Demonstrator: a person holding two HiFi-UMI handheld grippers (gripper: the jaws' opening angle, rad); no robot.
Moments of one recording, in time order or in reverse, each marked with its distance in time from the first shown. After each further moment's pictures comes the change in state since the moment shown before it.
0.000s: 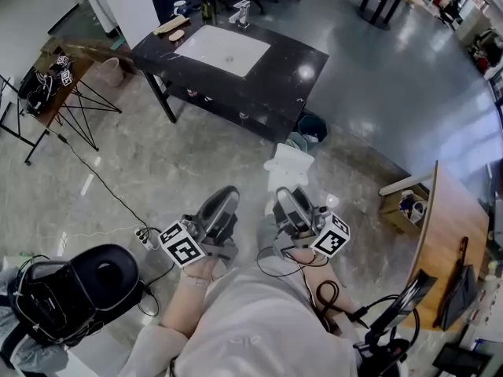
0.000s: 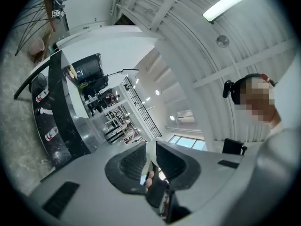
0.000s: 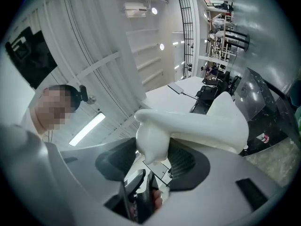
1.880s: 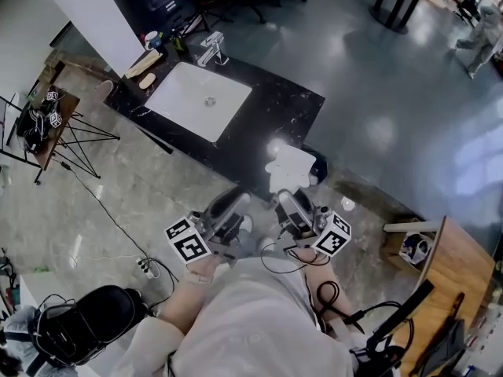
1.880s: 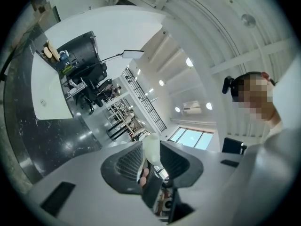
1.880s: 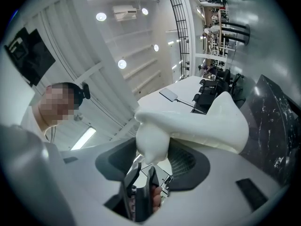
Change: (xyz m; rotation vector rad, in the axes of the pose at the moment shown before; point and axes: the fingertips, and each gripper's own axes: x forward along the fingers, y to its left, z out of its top) left arm 0.376 0.161 0.038 0.031 0.109 0.049; right arm 0.111 -0.282 0.264 0.068 -0.008 0.048
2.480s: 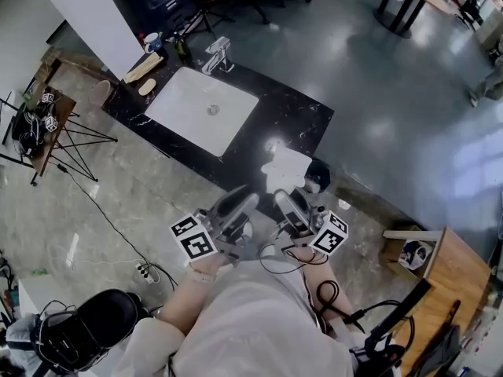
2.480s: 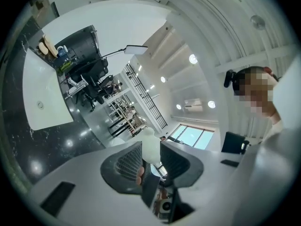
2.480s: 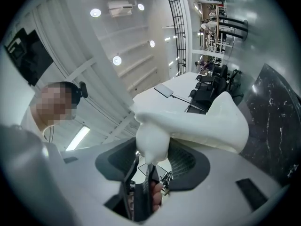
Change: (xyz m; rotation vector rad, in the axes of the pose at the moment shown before) left arm 0.031 0.067 0.047 -0.020 0.050 0.004; right arm 0.075 -0.064 -0.011 0.030 0.044 -0.038
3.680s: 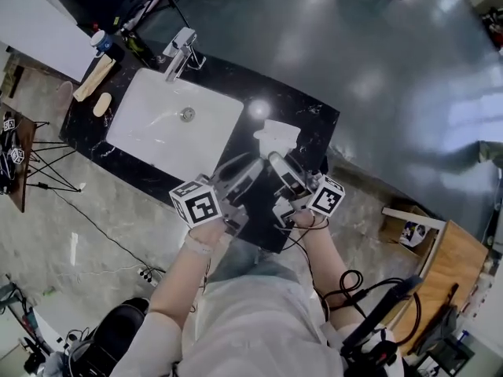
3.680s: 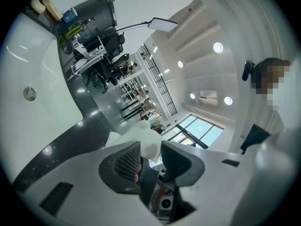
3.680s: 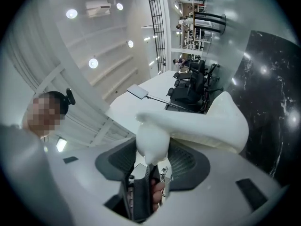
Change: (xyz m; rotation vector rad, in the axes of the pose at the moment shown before) left arm 0.146 0.246 0.029 -0.150 0.192 0.072; right arm 0.092 -0.264 0.045 0.150 0.007 -0.161
